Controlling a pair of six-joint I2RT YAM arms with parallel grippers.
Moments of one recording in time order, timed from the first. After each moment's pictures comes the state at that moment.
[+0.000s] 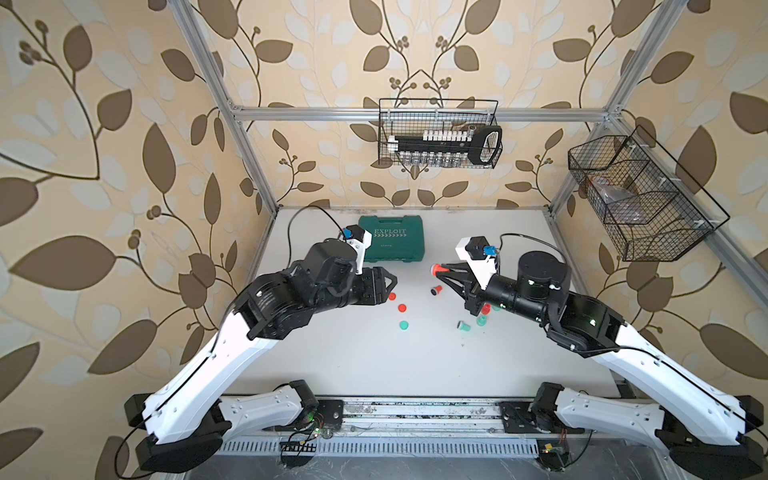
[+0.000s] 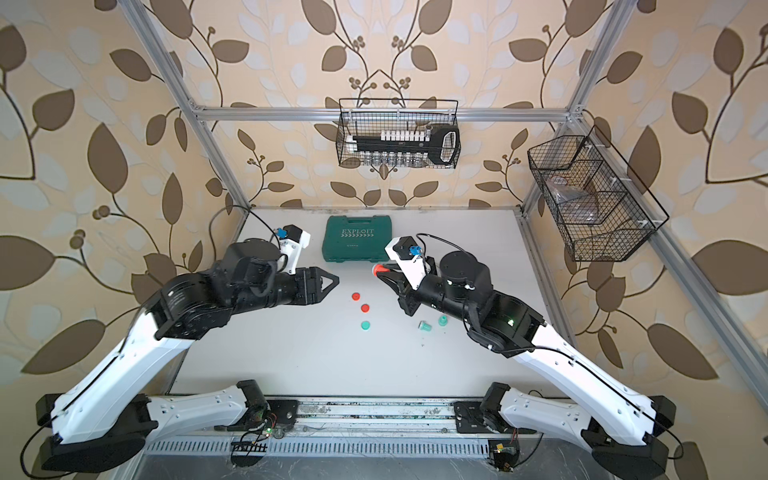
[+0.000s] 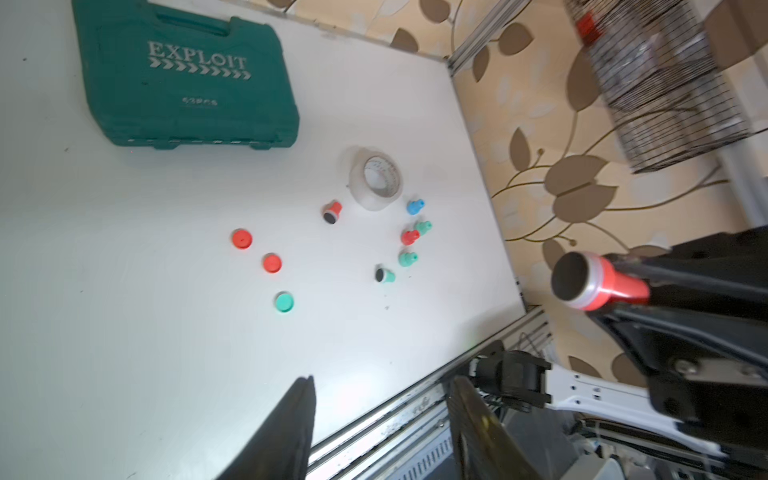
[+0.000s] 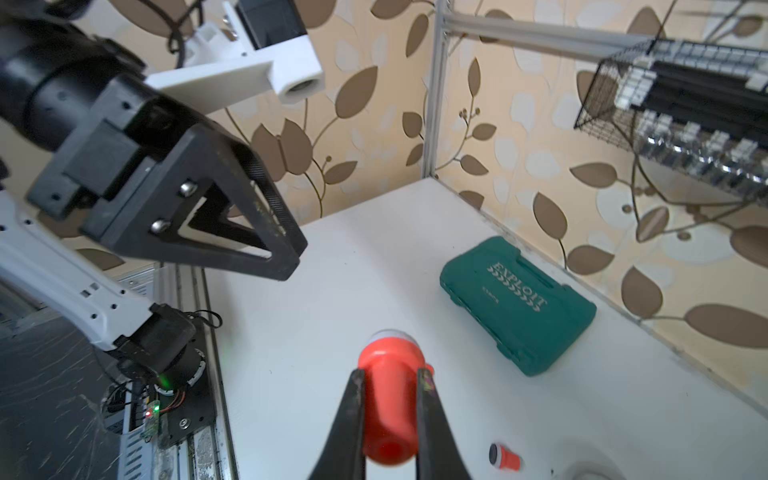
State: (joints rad) left arm -0.81 1.10 1.47 -1.07 -0.01 -0.72; right arm 0.88 1.02 1.22 -0.51 0.02 0.03
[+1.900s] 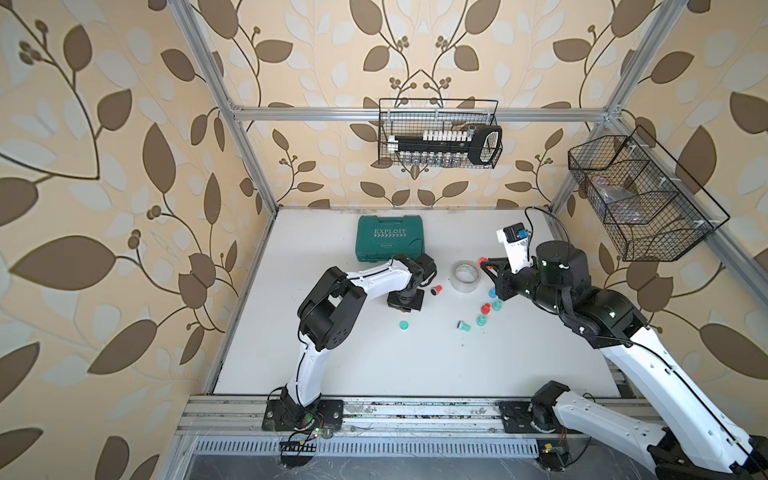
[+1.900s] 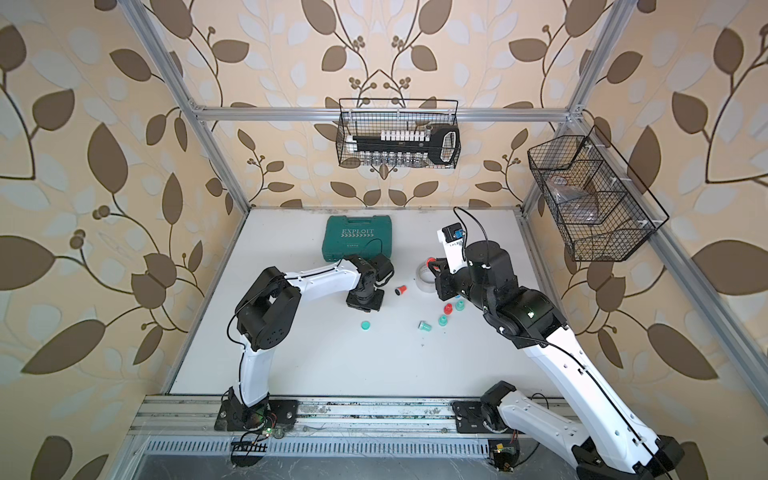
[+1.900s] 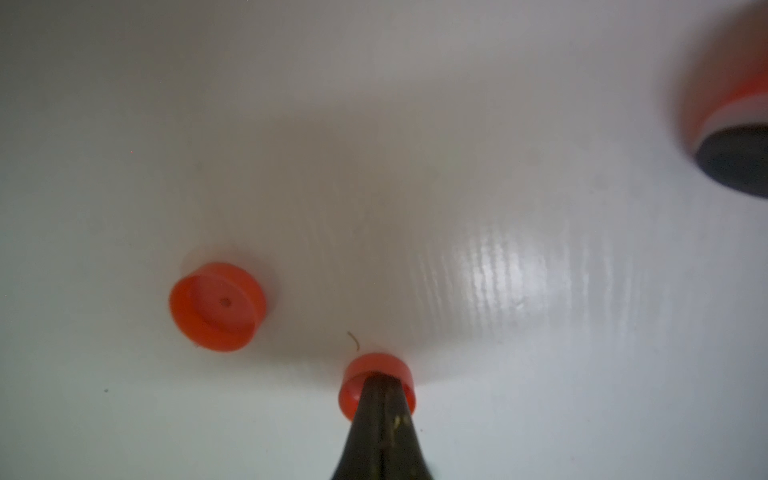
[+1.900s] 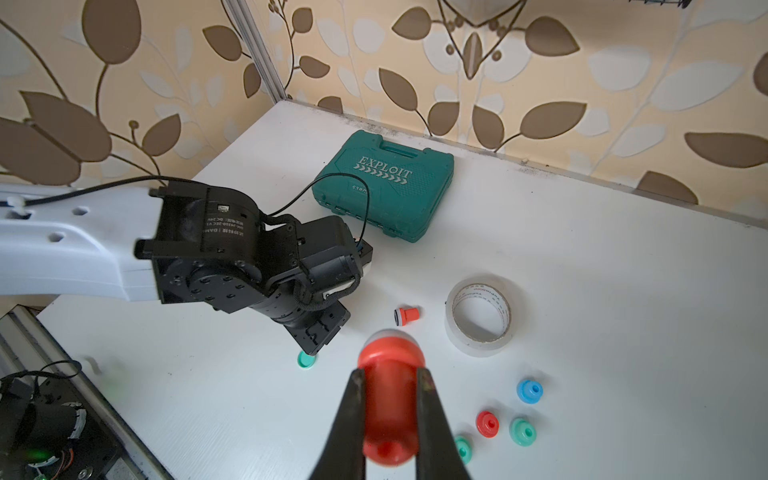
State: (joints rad) left arm -0.74 2.06 1.49 -0.89 -0.04 -0.53; right arm 0.54 0.95 1.21 -0.77 0.06 0.16
